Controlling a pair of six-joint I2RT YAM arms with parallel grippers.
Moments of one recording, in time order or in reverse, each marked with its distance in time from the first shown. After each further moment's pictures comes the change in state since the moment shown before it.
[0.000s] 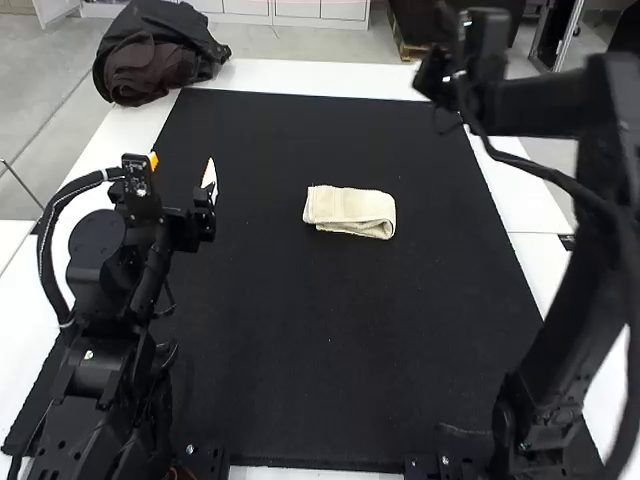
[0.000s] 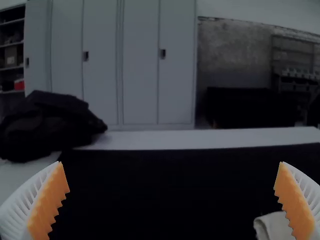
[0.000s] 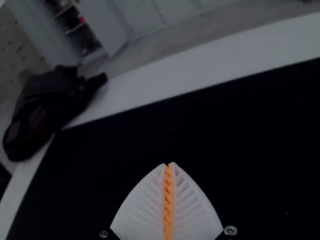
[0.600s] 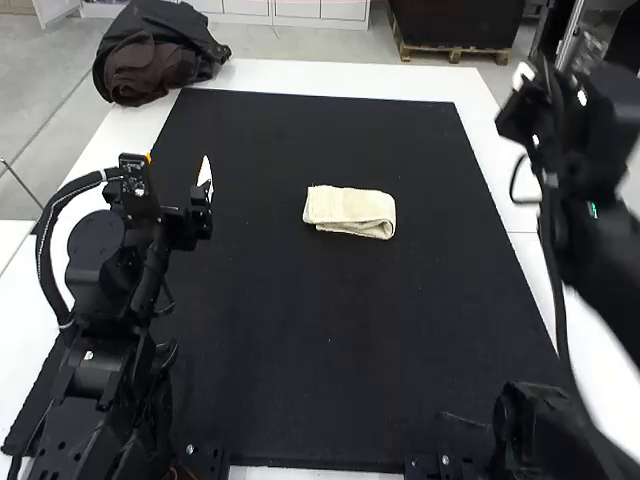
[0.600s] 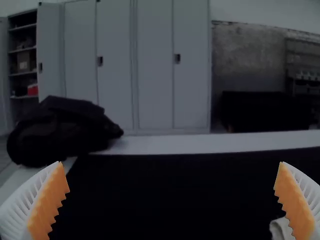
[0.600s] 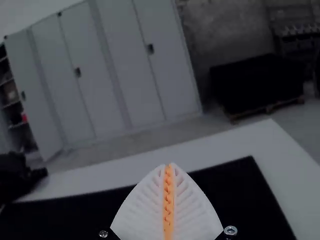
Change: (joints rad) left arm 0.000 -0.003 -0.001 0.011 -0.048 0.036; right arm -0.148 -0.942 -0.612 0.037 0.182 -0.171
